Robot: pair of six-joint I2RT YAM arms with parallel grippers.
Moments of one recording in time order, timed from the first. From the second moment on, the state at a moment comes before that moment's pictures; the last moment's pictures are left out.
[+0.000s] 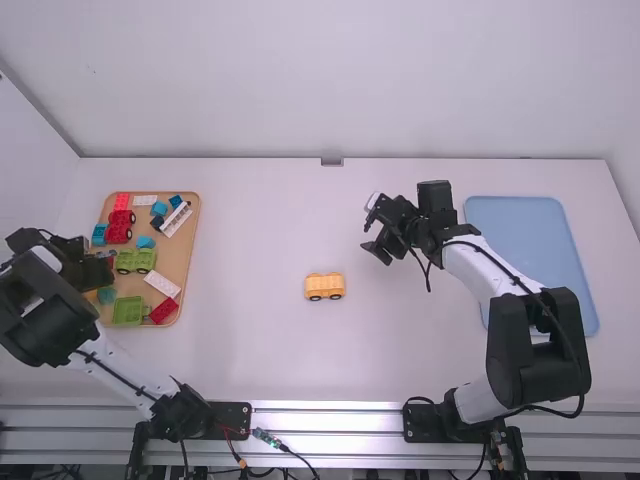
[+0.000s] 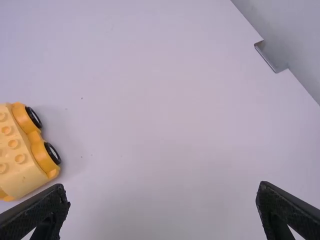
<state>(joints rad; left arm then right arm) 0.90 2.02 1.29 -0.50 0.10 0.46 0.19 1.63 0.97 -0.21 -0.53 -0.79</state>
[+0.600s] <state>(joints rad) 0.90 2.02 1.24 -0.43 0.12 0.44 0.19 1.63 0.97 -0.21 -0.51 -0.79</state>
